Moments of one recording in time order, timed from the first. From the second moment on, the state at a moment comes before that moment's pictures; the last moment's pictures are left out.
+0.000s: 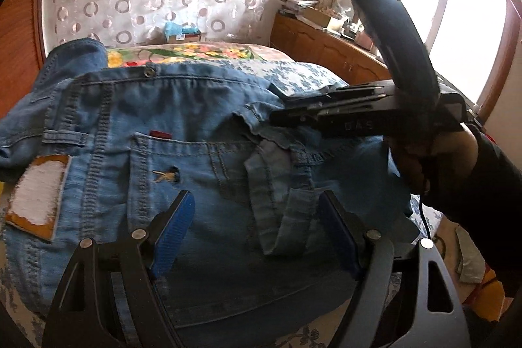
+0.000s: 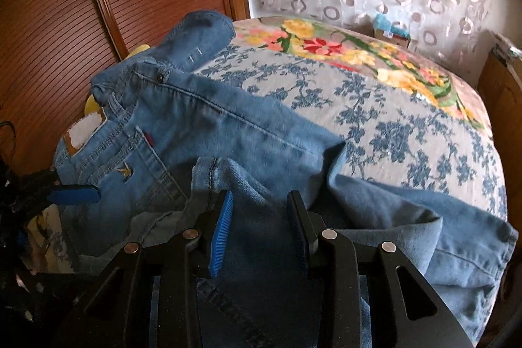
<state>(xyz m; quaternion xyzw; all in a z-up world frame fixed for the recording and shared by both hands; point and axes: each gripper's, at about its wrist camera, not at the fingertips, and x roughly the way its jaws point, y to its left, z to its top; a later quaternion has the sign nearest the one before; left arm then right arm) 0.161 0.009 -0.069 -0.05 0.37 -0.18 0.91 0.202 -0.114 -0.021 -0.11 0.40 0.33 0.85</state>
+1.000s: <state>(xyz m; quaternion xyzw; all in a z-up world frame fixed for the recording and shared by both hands) 0.114 0.042 -0.014 -0.08 0.31 -0.17 0.93 0.148 -0.144 0.061 -0.07 0.21 0.35 0.91</state>
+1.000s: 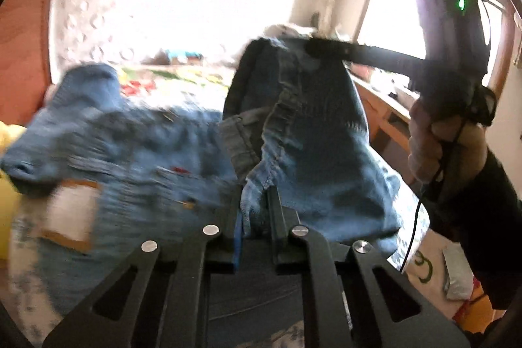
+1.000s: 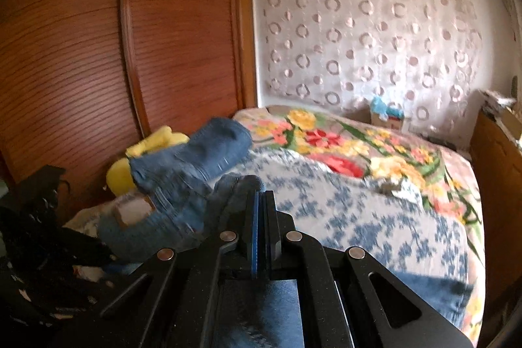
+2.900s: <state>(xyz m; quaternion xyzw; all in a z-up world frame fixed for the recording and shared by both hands) 0.079 0.135 0.000 -0.05 0.32 -0.05 0.94 0.169 -0.160 -0.007 -0.06 0.34 0.31 0.89</state>
